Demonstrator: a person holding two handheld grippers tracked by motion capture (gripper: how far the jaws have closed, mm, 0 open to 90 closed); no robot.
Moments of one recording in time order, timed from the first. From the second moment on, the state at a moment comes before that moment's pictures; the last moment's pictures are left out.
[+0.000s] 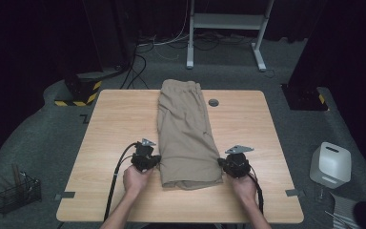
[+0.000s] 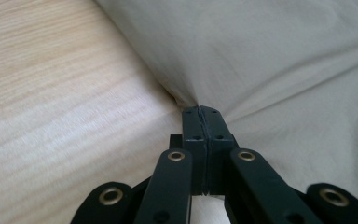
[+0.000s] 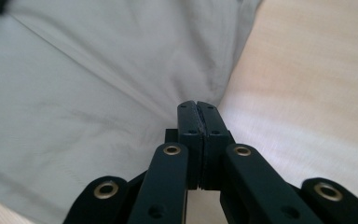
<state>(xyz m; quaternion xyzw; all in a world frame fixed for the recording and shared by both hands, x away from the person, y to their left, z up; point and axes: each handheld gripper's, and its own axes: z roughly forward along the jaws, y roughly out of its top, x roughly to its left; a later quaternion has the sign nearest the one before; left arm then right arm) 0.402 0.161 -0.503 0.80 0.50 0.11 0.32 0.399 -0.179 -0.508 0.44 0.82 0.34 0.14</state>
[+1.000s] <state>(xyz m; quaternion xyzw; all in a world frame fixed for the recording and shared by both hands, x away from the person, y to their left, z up) 0.391 0.170 -0.498 0.80 0.48 0.14 0.33 0.389 -0.170 -0.508 0.41 0.83 0.36 0.14</state>
